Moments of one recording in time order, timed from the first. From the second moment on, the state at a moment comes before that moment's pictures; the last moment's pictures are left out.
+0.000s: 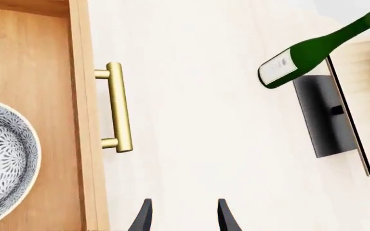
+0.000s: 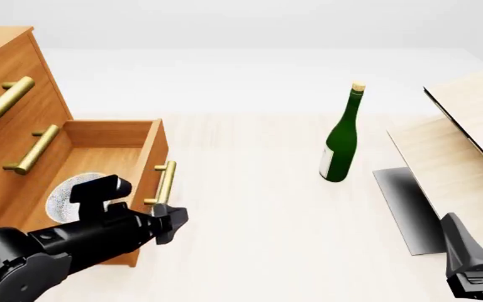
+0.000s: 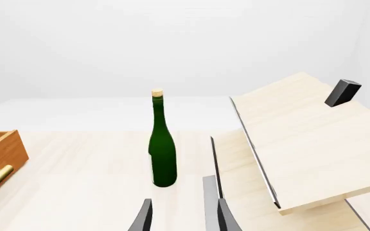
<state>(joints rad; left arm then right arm) -0.60 1.16 -0.40 -0.04 -0.61 0.02 0.03 0.00 -0.01 0.02</state>
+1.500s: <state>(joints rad) -0.27 1.15 -0.33 -0.02 -0.41 0.03 0.04 0.00 -0.02 0.03</state>
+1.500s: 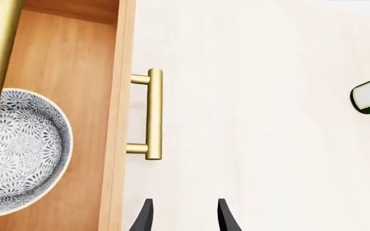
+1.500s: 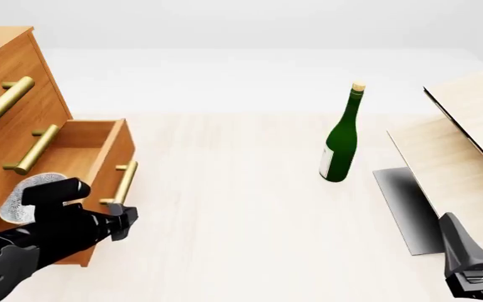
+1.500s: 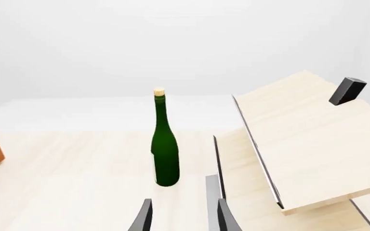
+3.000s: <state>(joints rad) 0.10 1.14 -0.24 -0.07 -0.22 0.04 0.05 0.00 -0.02 0.04</state>
